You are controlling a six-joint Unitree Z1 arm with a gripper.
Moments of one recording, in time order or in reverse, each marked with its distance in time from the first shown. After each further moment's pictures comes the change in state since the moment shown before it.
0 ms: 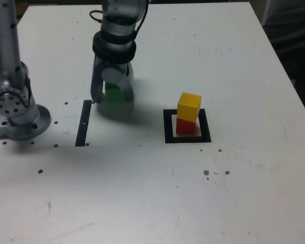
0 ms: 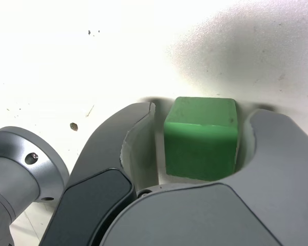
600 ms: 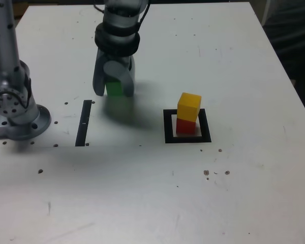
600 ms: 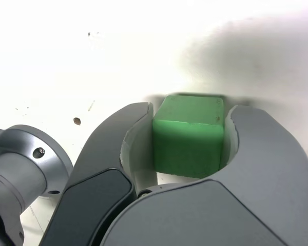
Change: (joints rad) arm -0.062 -0.031 -0.093 0.106 0.026 -0.008
